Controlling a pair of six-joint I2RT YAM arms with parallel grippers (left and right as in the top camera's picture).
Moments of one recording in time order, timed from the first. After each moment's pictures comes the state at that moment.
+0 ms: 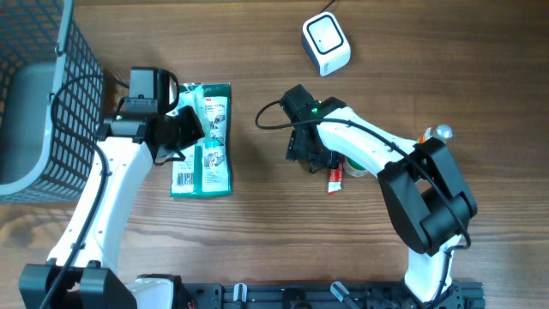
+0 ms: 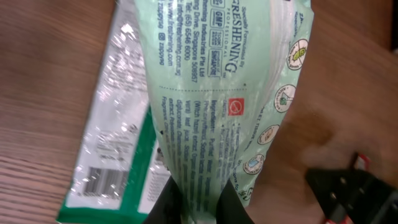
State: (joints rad) left arm -0.07 1.45 1.13 -0.85 0.15 -0.47; right arm 0.58 2.02 1.33 -0.83 0.05 0.82
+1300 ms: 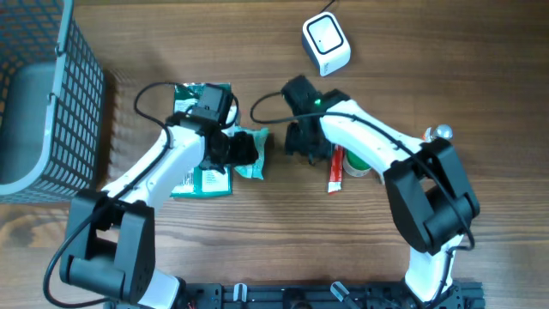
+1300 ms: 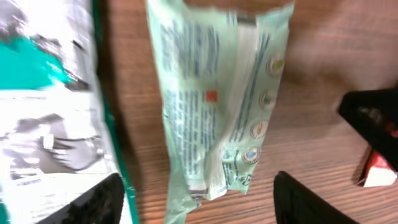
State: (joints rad) left arm -0.30 1.68 1.05 -0.71 0.23 -0.38; right arm 0.56 2.01 1.40 -0.83 -0.07 0.66
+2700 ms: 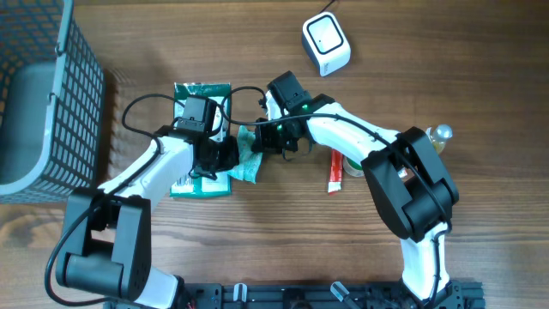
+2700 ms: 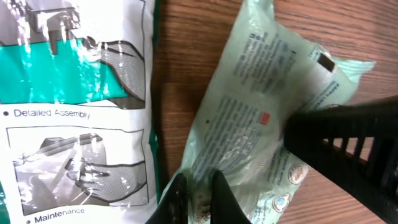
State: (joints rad) left arm -0.22 1.69 0.90 -0.52 0.26 -0.38; right arm 0.59 2.13 1.41 -0.48 -0.54 0.58
